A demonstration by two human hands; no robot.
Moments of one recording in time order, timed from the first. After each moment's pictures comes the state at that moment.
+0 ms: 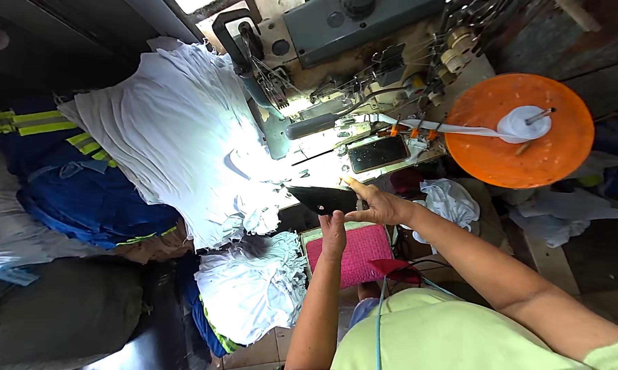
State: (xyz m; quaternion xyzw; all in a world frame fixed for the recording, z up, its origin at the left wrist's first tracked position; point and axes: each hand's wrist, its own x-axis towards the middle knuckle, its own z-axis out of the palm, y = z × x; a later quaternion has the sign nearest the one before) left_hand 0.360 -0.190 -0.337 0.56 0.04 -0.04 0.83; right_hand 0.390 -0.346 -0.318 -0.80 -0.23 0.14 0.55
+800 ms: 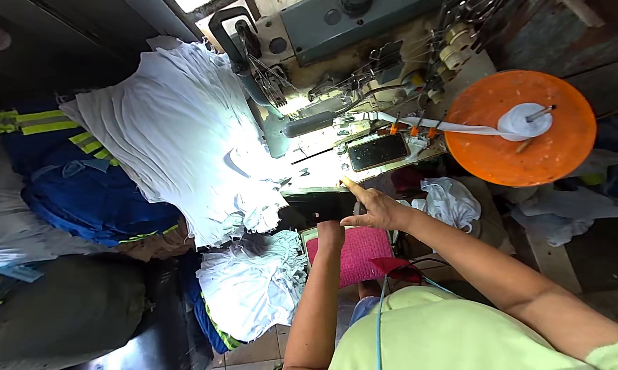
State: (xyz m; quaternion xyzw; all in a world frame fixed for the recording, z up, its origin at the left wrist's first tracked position) left_hand 0.361 -0.194 -0.319 0.53 0.17 -0.06 0.83; right_hand 0.376 -0.341 -0.312 -0.85 -0.18 0.15 0.48
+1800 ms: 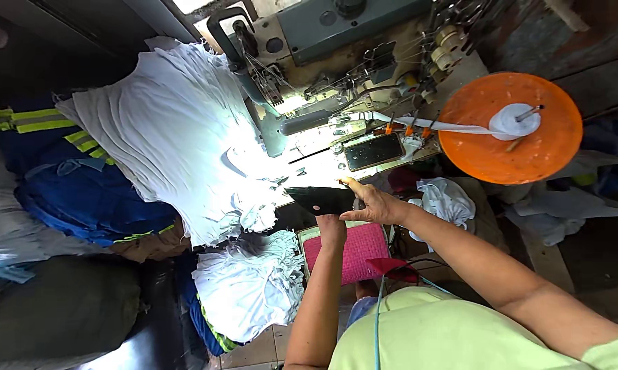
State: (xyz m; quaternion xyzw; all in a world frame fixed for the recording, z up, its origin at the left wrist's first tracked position) left_hand 0.363 -0.210 -0.317 0.52 0.17 -0.02 0.84; right_hand 0.380 -0.347 -0.314 -0.82 -0.18 0.16 0.52
